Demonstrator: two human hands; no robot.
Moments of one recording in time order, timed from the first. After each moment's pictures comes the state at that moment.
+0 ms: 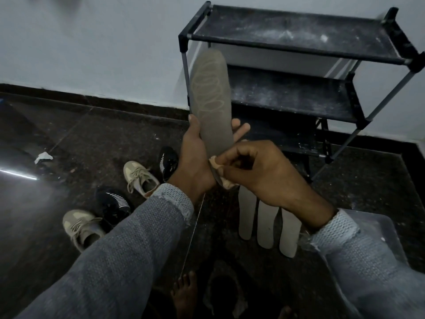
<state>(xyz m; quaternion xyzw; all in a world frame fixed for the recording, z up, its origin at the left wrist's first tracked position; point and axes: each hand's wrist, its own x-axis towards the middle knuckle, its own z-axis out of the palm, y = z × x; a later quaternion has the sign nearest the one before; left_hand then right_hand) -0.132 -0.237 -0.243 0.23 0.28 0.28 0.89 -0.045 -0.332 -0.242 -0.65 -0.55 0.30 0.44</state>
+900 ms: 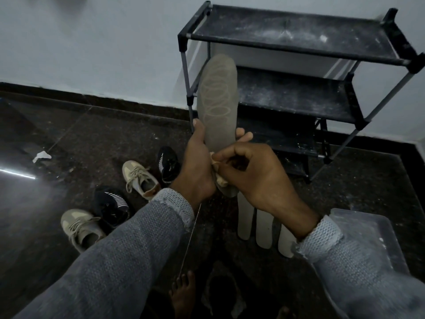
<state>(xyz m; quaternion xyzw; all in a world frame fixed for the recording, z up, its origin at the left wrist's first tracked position) -0.134 -0.242 -0.253 0.25 0.31 0.23 0.89 -0.059 -0.330 -0.251 -0.66 -0.52 0.25 0.49</state>
